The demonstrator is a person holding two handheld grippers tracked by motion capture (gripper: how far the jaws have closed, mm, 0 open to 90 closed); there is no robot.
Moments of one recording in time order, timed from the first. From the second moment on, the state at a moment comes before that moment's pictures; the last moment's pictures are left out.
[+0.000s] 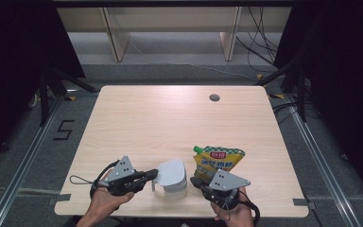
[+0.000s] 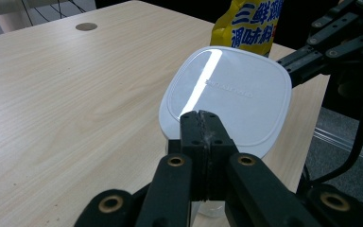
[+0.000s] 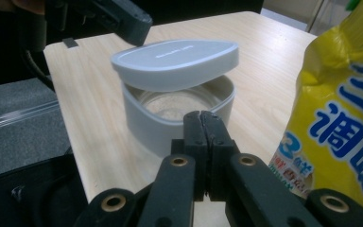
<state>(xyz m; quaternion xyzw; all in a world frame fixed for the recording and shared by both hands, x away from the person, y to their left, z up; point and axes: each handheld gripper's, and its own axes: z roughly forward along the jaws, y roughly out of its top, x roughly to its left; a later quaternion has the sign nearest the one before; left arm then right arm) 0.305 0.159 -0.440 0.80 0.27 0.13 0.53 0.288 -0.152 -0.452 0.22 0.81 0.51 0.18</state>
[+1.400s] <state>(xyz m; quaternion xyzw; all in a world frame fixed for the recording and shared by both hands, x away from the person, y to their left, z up) 0.291 0.199 -0.478 0.82 0.30 0.12 0.47 0.284 -0.092 -0.424 0.16 0.81 0.53 0.18</state>
